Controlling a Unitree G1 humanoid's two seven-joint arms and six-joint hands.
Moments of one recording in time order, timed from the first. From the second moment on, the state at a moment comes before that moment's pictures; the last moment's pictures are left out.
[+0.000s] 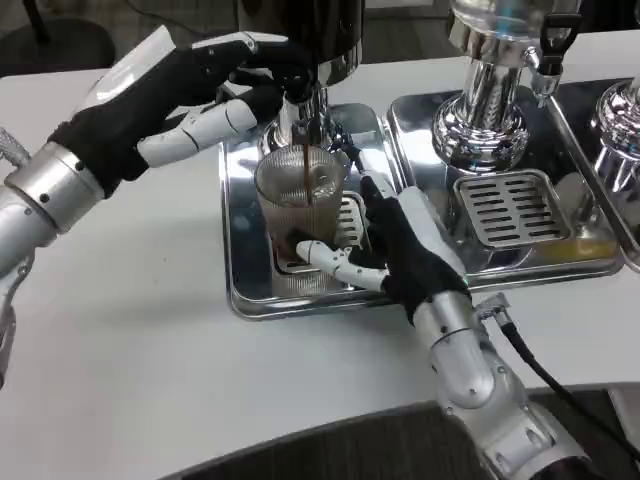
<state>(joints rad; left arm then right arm) -0.62 0.55 -0.04 0.67 0.05 -0.64 -0.50 -0.46 0.00 0.28 0.69 -0.41 -0.16 -0.22</state>
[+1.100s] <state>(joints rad) -0.61 0.55 -0.03 0.64 0.05 -0.61 -0.51 -0.61 0.04 0.27 0.94 -0.39 -0.22 -0.29</state>
